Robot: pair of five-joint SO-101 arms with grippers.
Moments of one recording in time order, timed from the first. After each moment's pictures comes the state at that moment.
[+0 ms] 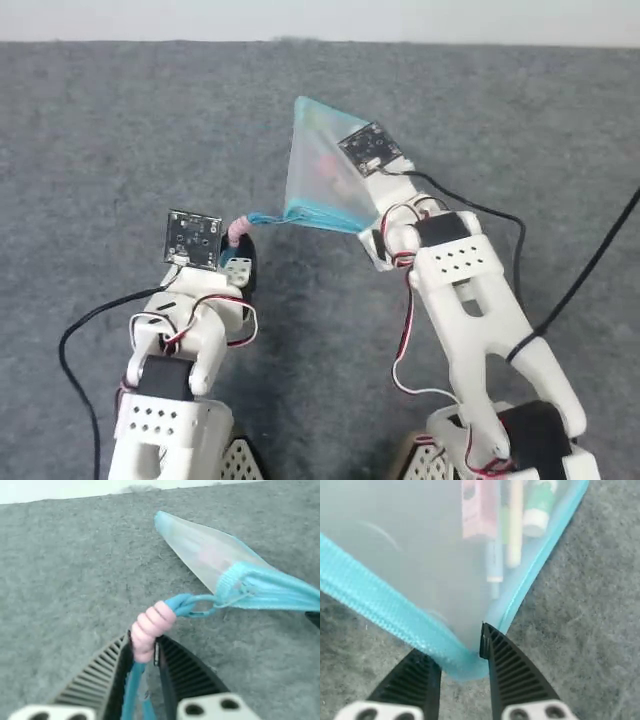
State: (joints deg) left arm -0.3 -79.5 82.2 42.9 4.0; right arm -16.8 -16.8 35.5 52.6 16.5
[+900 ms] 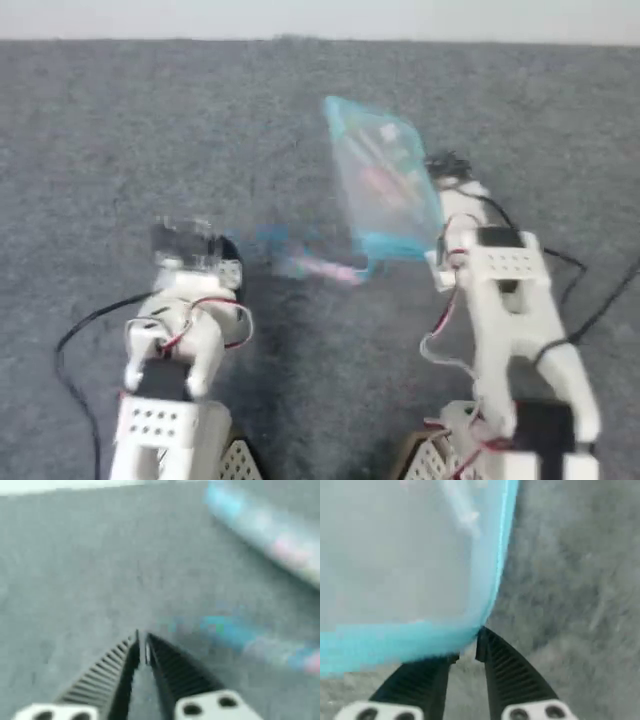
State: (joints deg) left arm -0.3 -79.9 85.8 41.8 4.1; right arm -0.9 -16.1 44.5 51.5 19.3
